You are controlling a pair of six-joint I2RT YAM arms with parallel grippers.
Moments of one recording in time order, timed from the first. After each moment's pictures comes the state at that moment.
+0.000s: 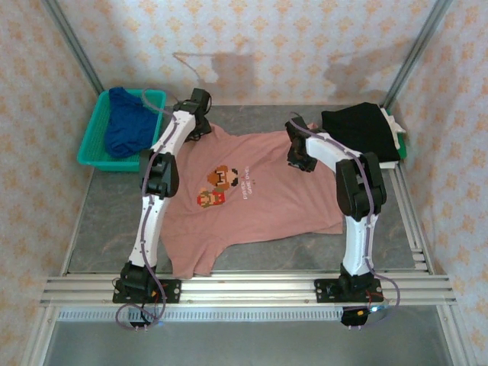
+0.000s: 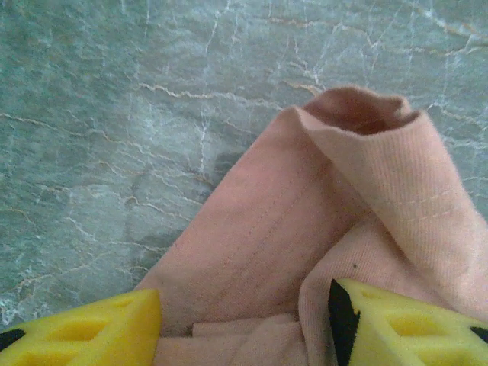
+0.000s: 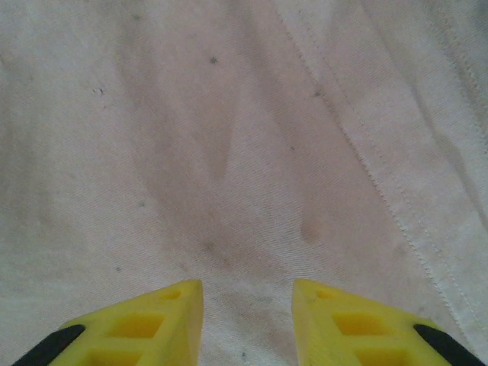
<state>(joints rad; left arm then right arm) -0.15 2.65 2.53 -1.04 -0.24 -0.64 0.32 2.06 1.54 -0.78 0.19 0.69</state>
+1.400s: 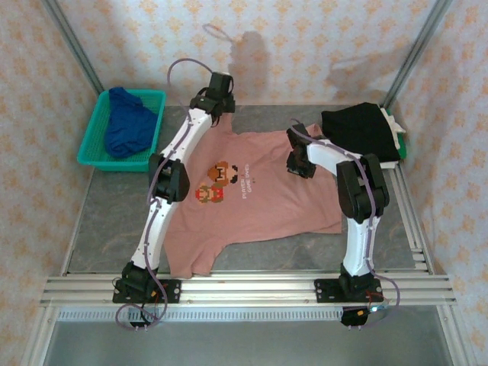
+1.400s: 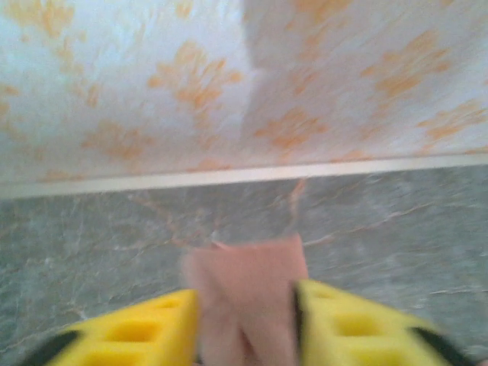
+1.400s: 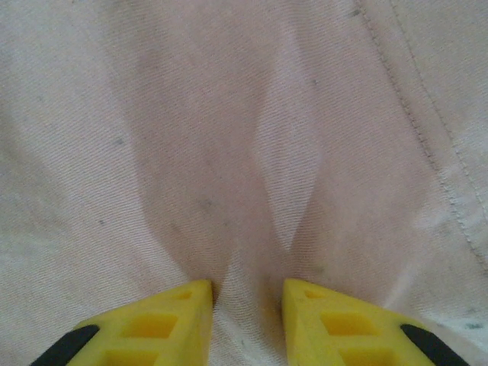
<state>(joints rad) -0.29 2.61 2.66 -0.70 -0.22 -0.21 0.31 2.03 1.42 -0.68 0.10 0.69</state>
